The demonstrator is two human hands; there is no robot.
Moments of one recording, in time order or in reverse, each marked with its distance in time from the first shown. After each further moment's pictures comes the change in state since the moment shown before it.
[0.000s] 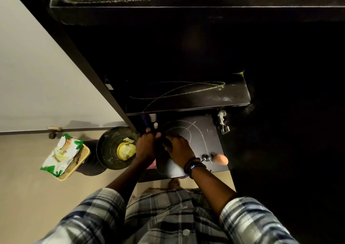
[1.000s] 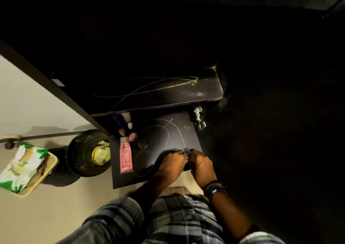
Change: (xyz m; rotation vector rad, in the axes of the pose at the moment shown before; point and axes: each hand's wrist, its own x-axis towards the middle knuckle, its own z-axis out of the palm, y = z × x) left_hand -0.021 0.095 0.125 0.313 -0.340 0.466; right_hand -0.097 0.089 -0.047 -0.171 0.188 0.265
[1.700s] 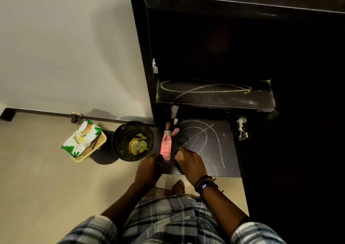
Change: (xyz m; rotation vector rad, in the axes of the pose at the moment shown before) left_hand -0.168 -0.114 -0.029 -0.318 0.393 -0.451; right_hand -0.003 -0.126 0.059 -0.143 -0.154 -0.356
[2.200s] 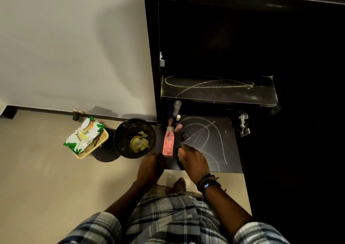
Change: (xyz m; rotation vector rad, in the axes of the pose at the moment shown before) left_hand -0.008 -0.009 0.009 -0.063 0.059 -0.020; right_hand -0.015 -0.009 -0.009 0.036 0.038 -0.017
